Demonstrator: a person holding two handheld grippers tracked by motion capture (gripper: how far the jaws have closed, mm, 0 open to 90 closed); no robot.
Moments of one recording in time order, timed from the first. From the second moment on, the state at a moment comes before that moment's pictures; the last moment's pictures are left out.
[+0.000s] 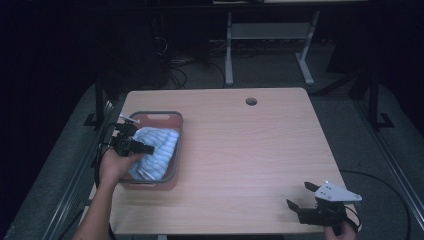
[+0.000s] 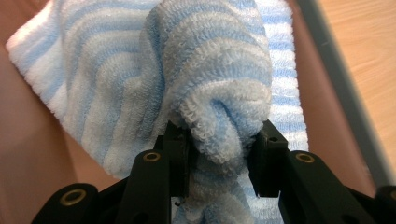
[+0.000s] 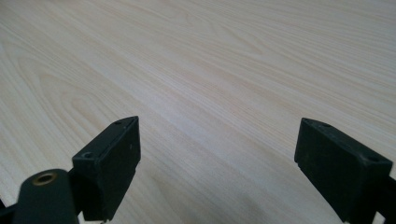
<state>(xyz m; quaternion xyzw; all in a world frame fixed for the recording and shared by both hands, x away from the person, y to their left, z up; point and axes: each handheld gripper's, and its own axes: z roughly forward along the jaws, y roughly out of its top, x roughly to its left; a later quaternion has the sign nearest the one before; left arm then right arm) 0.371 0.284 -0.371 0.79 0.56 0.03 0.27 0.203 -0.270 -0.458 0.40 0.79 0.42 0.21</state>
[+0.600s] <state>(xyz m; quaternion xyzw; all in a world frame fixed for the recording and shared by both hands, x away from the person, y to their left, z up) 0.358 0.299 -0.330 0.77 0.56 0.06 0.31 0.204 -0.276 -0.456 0.40 0.78 0.42 0.21</state>
